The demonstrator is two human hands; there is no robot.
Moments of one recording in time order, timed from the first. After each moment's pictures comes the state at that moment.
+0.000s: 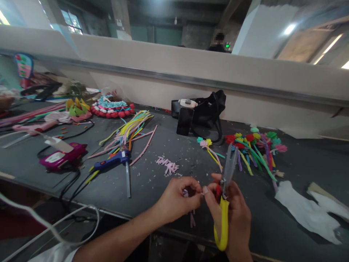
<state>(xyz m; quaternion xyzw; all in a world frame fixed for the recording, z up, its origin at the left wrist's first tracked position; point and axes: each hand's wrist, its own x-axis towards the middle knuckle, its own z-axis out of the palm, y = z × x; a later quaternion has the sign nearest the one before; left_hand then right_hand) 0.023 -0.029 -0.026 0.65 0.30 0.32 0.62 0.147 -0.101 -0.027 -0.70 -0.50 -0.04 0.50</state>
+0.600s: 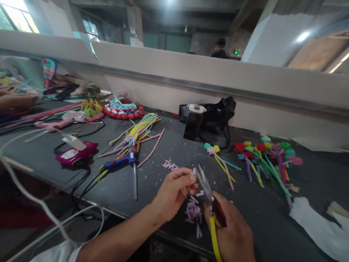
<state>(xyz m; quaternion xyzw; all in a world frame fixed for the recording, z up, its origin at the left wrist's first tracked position) 0.014 -0.010 -0.015 0.29 0.21 0.43 0.83 0.165 -0.110 -0.076 -0.68 -0.64 -0.14 0.31</state>
